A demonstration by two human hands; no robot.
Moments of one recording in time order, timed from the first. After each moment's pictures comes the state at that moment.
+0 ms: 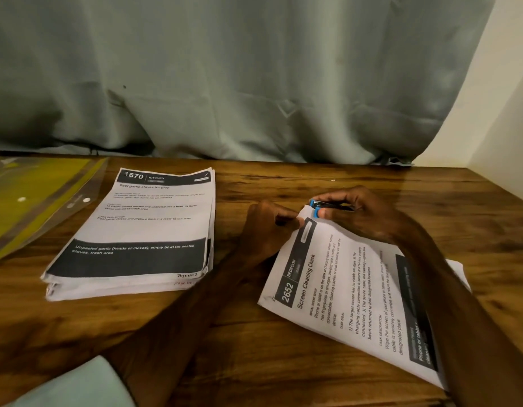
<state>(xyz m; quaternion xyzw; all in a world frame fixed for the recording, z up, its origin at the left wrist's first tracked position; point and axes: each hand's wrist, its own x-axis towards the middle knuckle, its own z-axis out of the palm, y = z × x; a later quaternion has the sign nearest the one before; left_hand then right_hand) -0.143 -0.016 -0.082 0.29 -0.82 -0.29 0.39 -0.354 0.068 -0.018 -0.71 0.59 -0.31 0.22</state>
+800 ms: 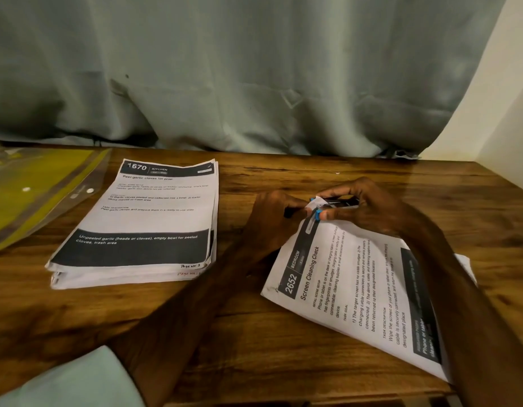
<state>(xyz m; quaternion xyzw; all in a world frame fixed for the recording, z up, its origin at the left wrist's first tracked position) -0.140 -0.007 -0.068 0.23 -0.87 -0.21 0.39 -0.356 0.067 -0.016 -0.76 0.55 -0.28 0.20</state>
